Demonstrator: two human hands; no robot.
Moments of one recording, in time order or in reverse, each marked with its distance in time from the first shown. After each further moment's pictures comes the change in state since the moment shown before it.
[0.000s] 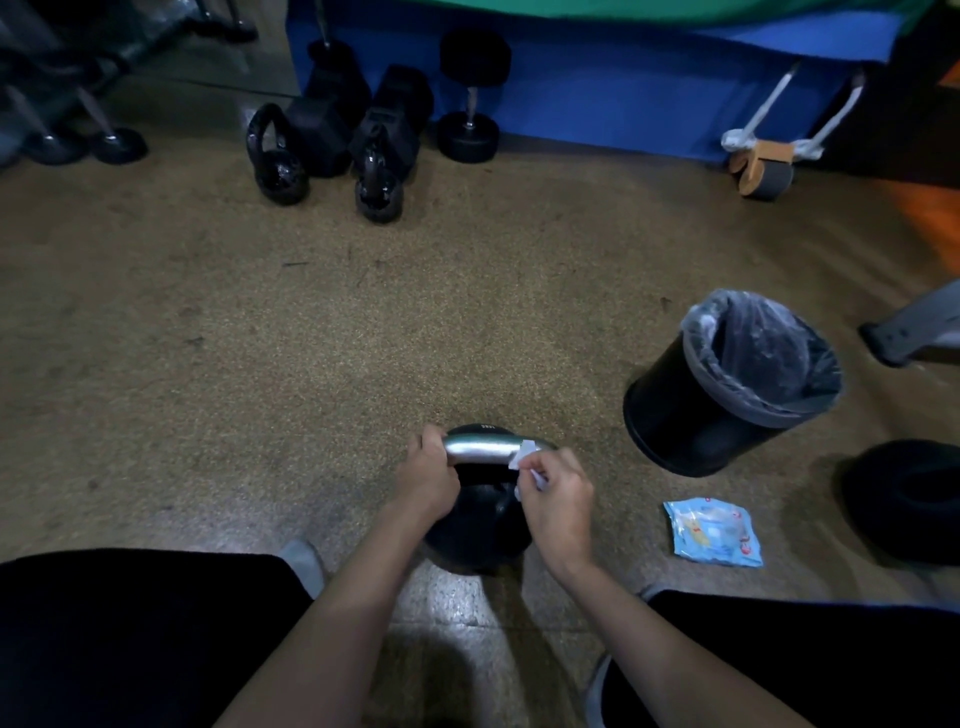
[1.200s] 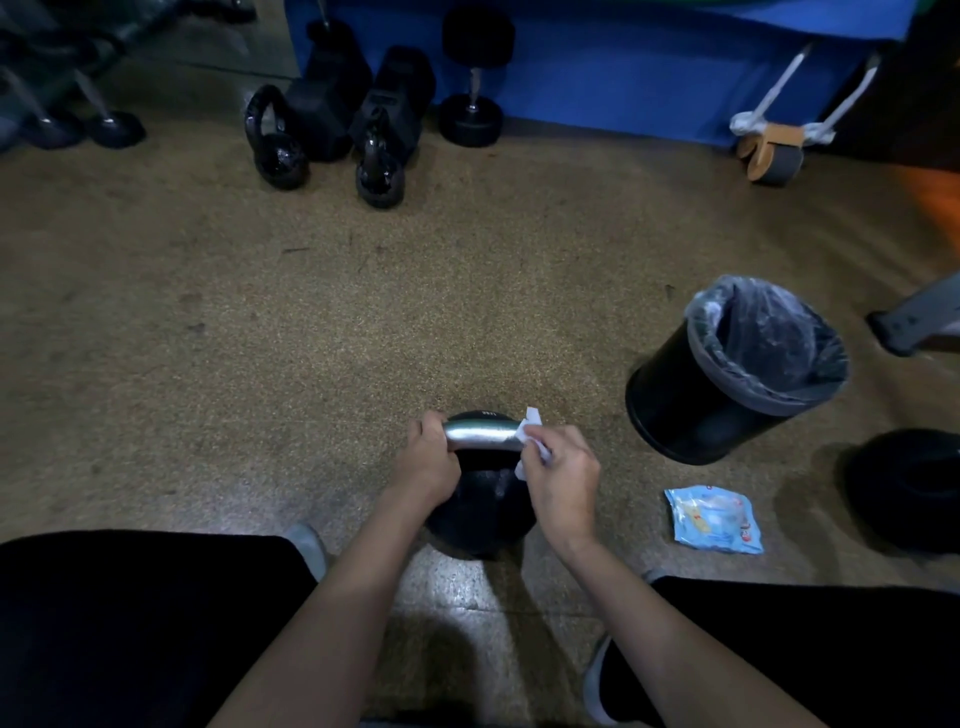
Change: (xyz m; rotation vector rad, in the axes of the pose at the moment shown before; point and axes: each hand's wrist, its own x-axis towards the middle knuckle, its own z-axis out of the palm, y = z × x) left_hand 0.000 0.000 0.002 0.003 0.027 0.004; right_hand 0.008 -0.007 -0.005 0.090 -0.001 0.018
